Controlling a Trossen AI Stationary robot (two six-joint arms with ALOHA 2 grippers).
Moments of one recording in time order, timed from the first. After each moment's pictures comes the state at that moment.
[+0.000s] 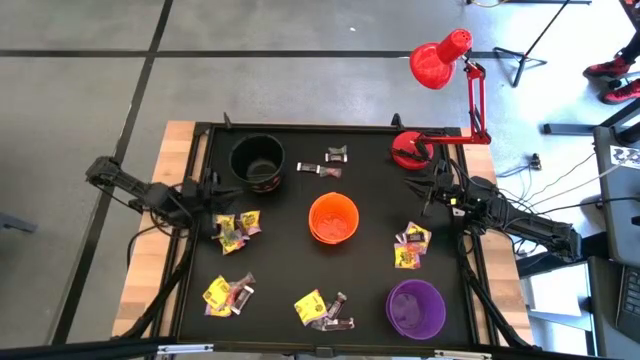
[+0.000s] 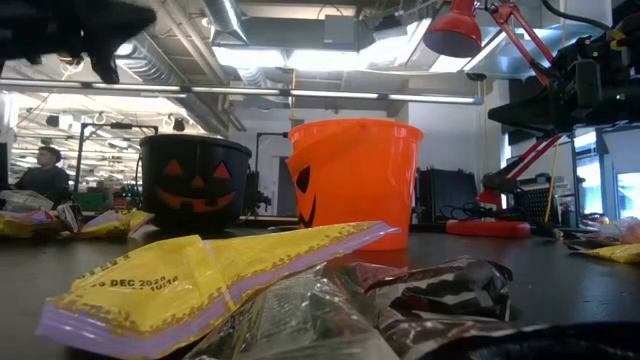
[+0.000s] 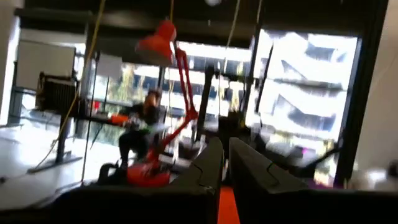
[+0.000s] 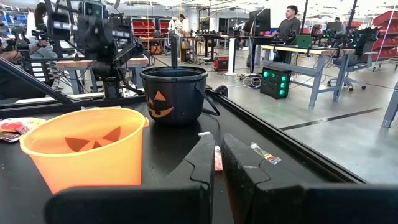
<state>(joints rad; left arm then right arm) -0.42 0.18 0.01 0.62 -0.66 0.07 -0.32 0.02 0.01 0.01 0.00 -0.01</state>
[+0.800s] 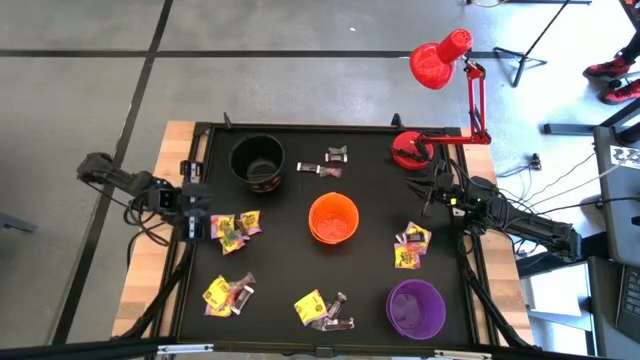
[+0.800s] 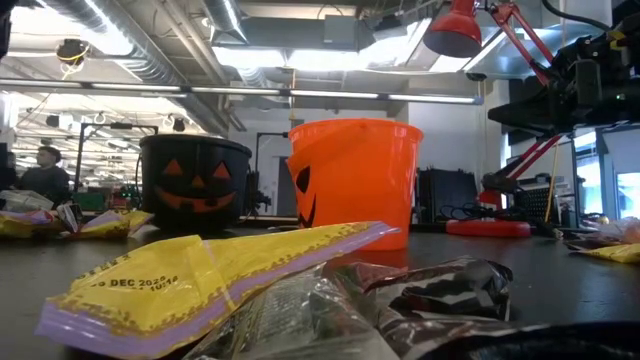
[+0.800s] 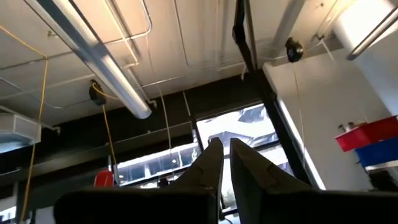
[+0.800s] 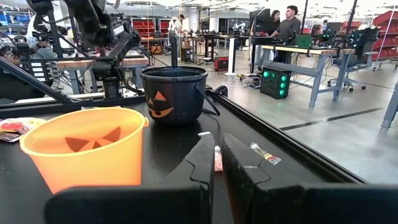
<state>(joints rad) -0.38 0.39 0.18 0.92 -0.18 0.50 -0.32 0.02 0.01 0.01 0.00 -0.01</state>
